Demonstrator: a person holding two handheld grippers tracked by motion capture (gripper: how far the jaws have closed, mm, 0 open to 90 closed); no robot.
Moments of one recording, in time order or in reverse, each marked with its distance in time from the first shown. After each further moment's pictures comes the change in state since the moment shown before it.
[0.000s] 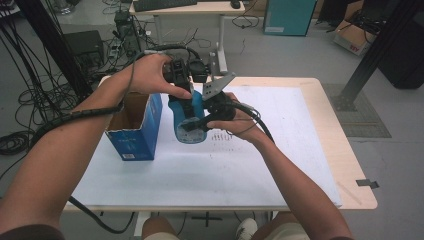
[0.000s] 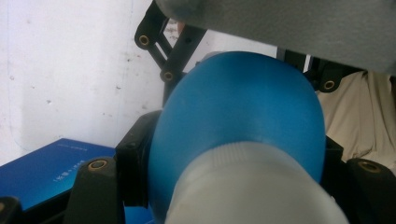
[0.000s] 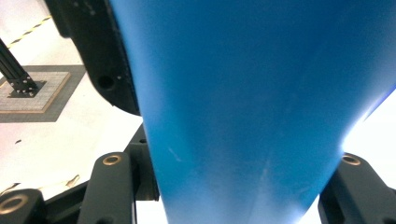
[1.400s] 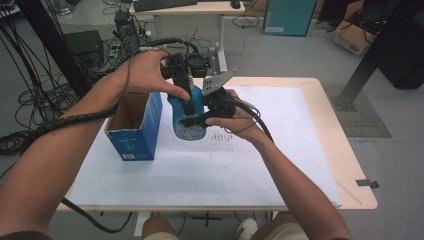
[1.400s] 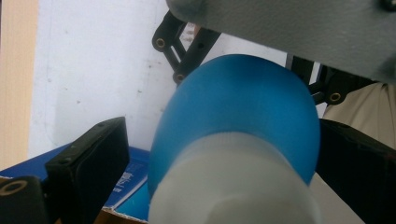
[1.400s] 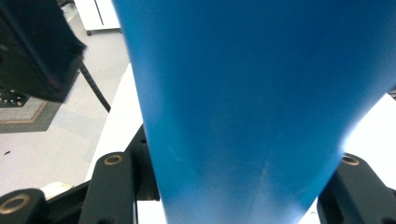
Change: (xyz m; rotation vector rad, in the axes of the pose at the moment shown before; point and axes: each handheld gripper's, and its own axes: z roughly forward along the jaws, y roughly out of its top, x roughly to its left) left arm -0.003 -0.001 -0.021 0.023 0.080 0.067; right arm 0.004 0.012 -0.006 -0.004 -0.046 0.029
